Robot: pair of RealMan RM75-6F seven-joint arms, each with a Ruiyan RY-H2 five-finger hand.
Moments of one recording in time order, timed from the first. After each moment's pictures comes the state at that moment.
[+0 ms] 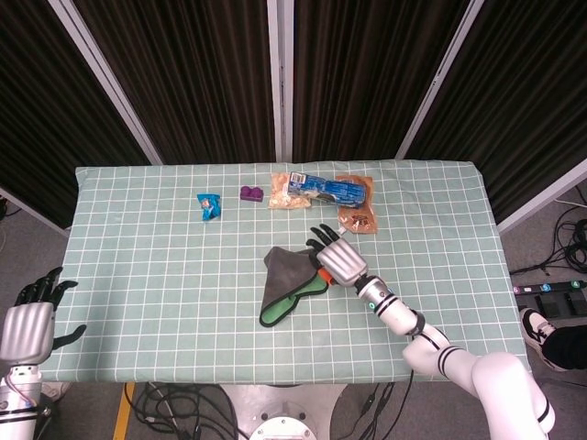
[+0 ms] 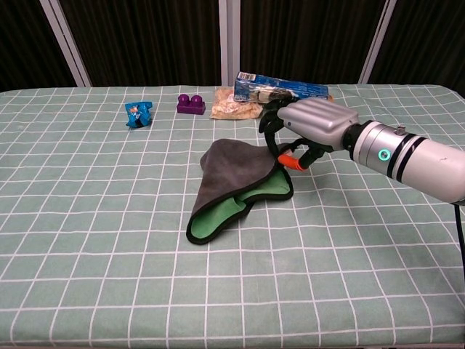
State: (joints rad) left arm -0.05 -1.28 -0.07 -1.57 1.40 1.49 0.16; right arm 0.85 -1.88 0.07 -0.74 -1.60 0.94 0.18
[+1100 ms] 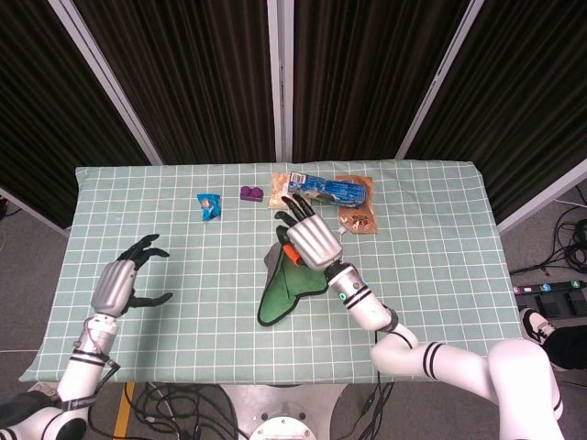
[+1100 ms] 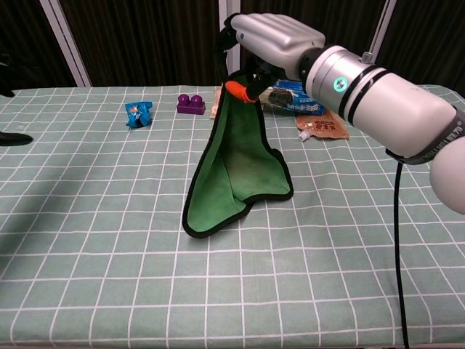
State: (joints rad) left arm -0.34 -1.40 -0.20 -1.63 1.35 1.17 -0.13; right arm 0.93 -1.79 0.32 -1.21 -1.32 0.98 -0.25
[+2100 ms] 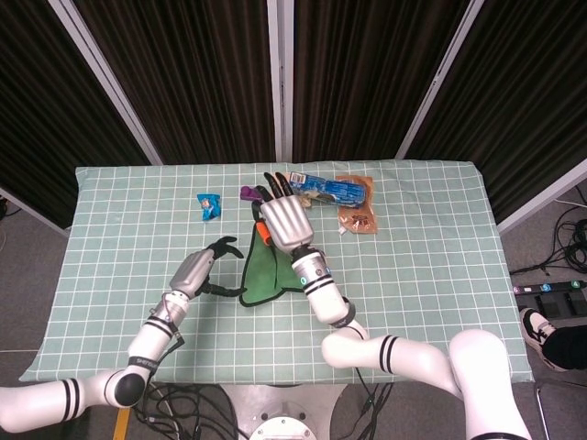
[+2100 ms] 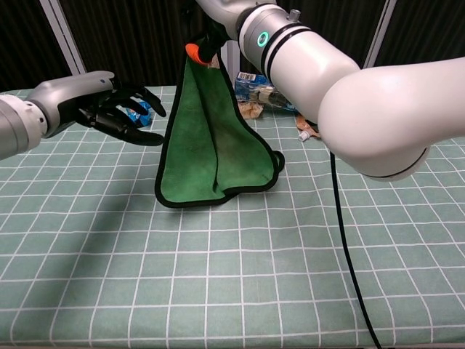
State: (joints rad) left arm -0.62 -1.55 -0.28 -1.65 0.96 0.91 0.04; right arm 1.10 -1.93 0.50 -1.20 -0.97 1.03 -0.53
